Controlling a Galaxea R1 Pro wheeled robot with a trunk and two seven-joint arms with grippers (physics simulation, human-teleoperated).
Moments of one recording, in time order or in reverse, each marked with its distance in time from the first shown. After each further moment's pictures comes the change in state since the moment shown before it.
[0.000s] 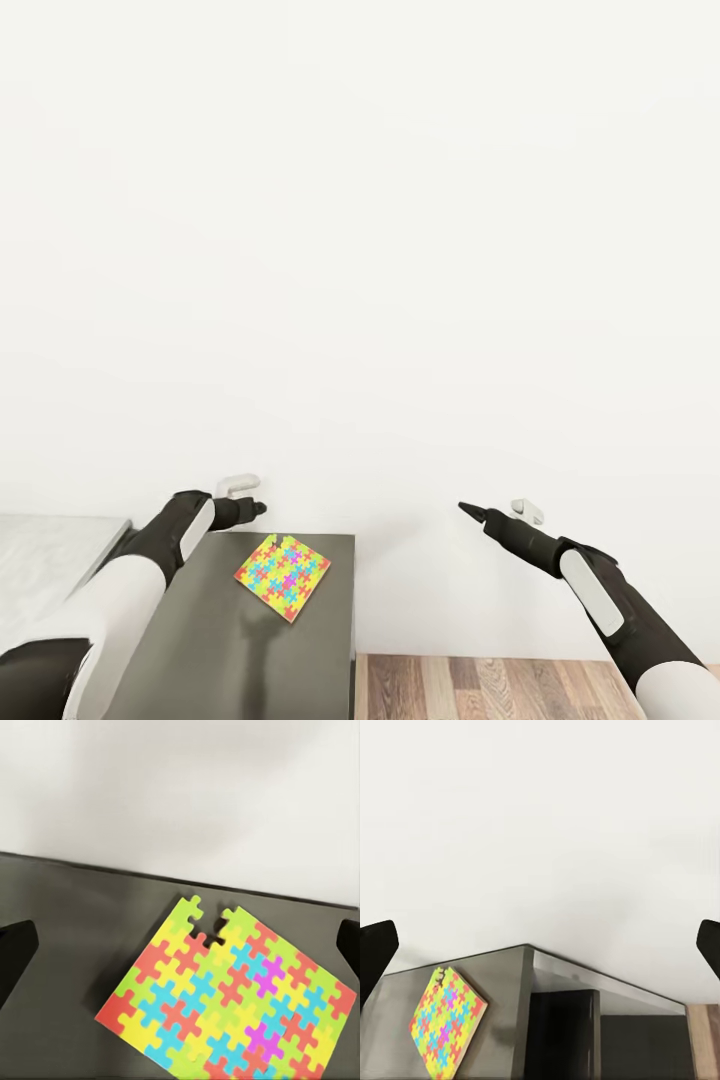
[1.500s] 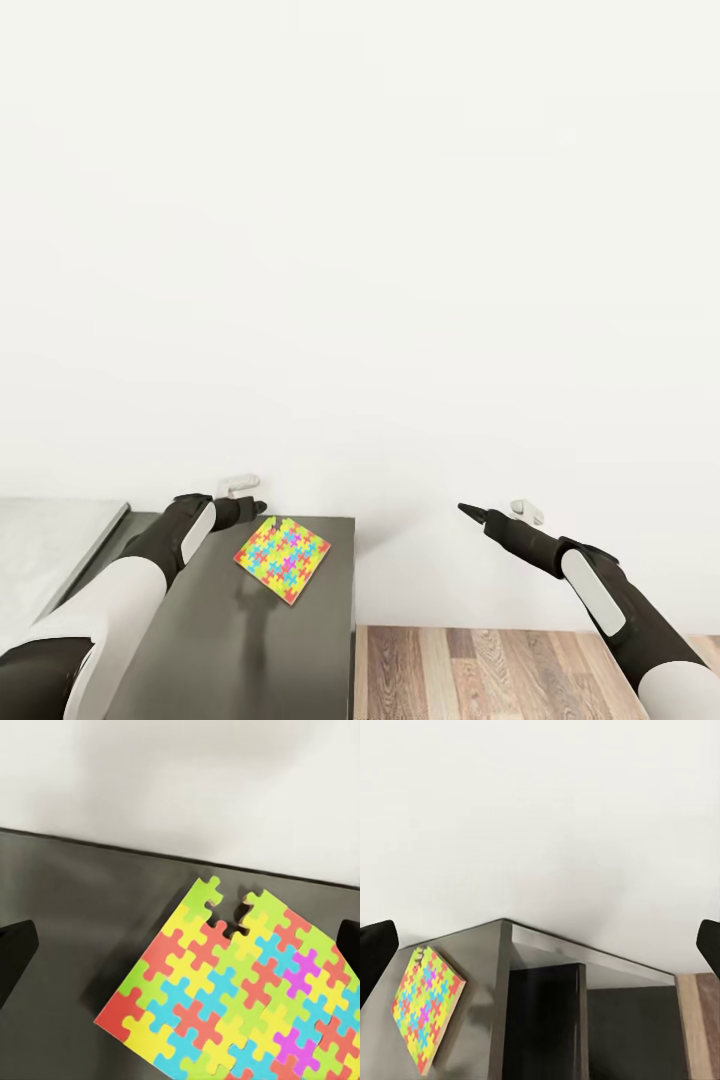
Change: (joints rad) left arm 0.000 -0.002 -0.003 0.023 -0.004 -0.073 -0.001; right arm 0.000 -0.008 0.007 -0.003 0.000 0.013 0.008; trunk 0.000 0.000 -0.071
